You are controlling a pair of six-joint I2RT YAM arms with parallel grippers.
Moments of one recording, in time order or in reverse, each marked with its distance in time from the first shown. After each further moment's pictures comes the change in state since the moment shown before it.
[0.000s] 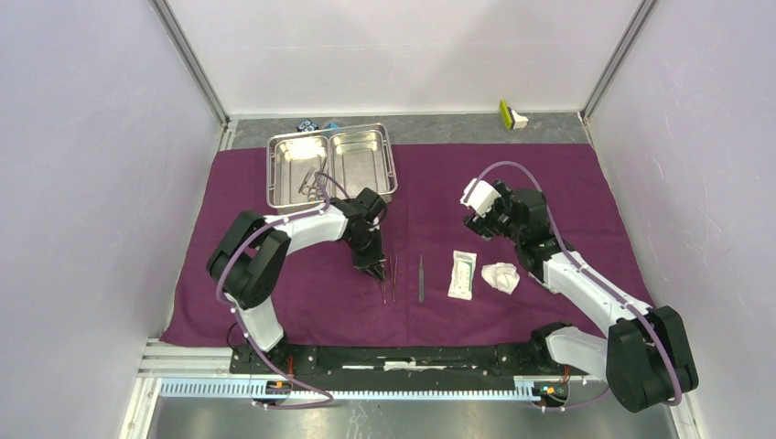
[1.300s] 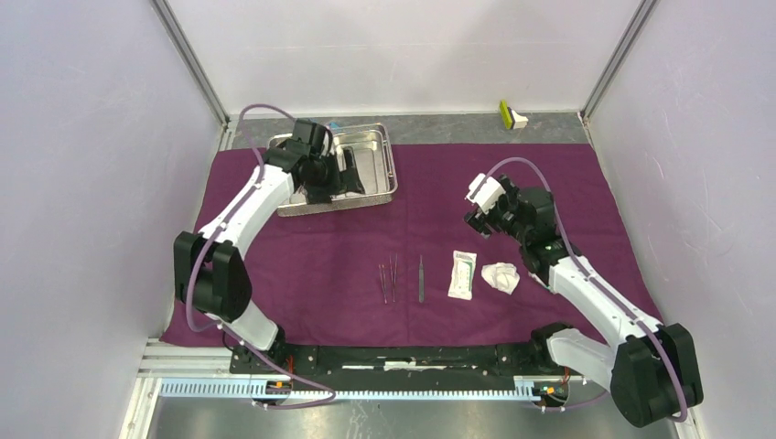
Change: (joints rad) left arm 0.323 -0.160 0.307 -0.098 -0.101 0.240; right arm 0.000 -0.071 0.017 -0.019 -0.042 0.049
